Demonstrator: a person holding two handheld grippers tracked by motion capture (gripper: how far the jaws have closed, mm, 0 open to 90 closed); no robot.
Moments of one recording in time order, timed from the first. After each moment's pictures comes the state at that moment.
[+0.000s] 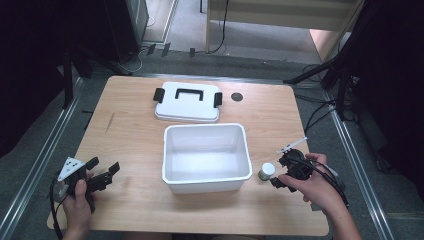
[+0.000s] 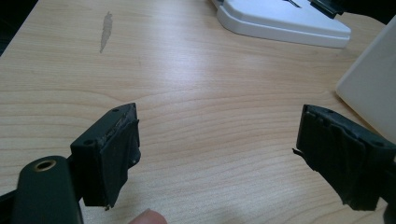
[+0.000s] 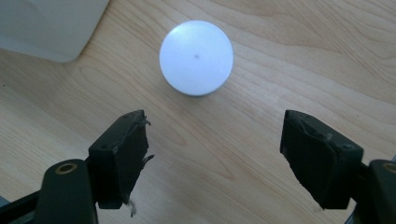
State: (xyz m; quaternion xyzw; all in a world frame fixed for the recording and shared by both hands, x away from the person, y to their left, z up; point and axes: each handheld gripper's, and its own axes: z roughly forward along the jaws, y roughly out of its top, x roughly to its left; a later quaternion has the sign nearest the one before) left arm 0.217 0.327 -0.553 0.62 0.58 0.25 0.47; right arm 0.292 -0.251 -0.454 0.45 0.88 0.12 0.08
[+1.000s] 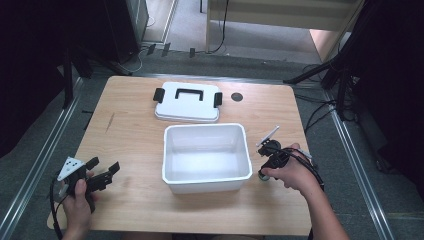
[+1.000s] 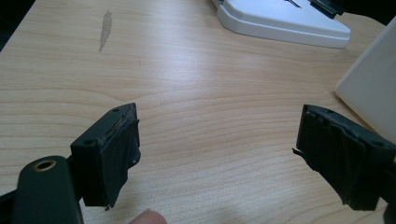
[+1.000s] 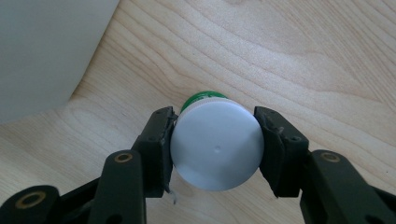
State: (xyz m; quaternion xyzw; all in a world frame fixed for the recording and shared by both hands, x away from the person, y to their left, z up) left arm 0.217 0.327 -0.553 0.62 0.58 0.25 0.47; right arm 0.335 -0.209 -0.476 0.44 0.90 0.06 0.05
